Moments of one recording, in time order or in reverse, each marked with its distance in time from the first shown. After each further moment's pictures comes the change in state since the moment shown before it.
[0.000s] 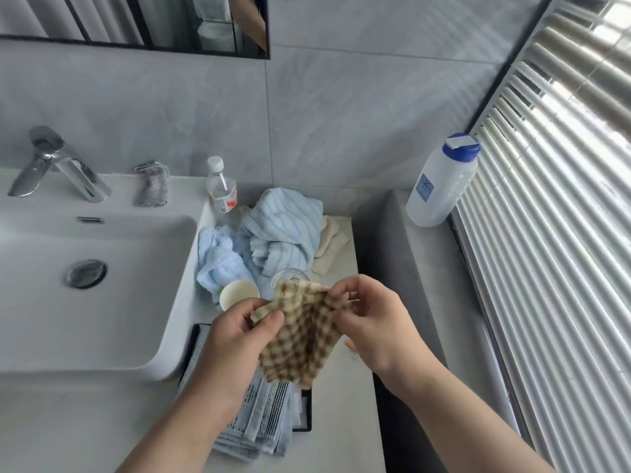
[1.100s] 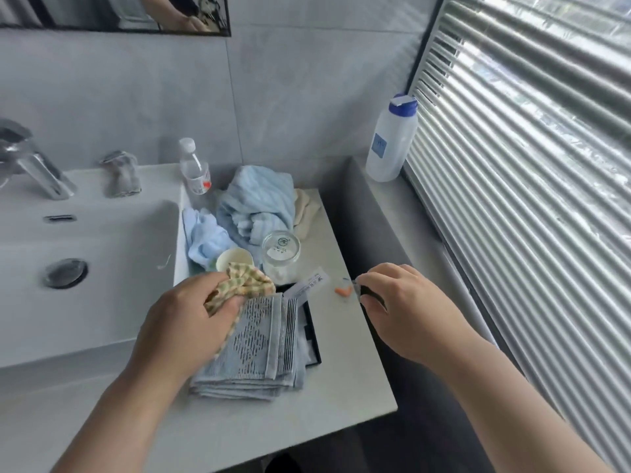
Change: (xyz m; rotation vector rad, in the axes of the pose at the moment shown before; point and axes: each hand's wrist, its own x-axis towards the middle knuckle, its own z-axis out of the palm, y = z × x) left_hand -0.035 0.004 -0.100 1.059 0.019 0.563; right_hand -0.109 0.028 0.000 -1.100 0.158 -0.237
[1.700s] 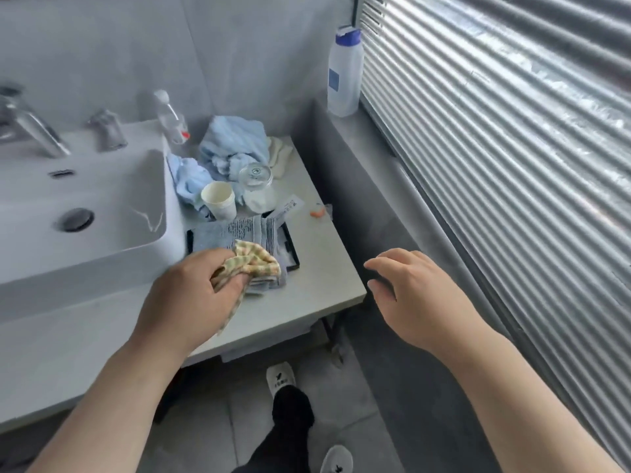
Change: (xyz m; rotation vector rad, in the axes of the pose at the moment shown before) left_hand -0.156 0.039 -0.015 0.036 -0.122 0.142; right_hand -0.204 -0.006 0.023 0.079 0.088 0.146
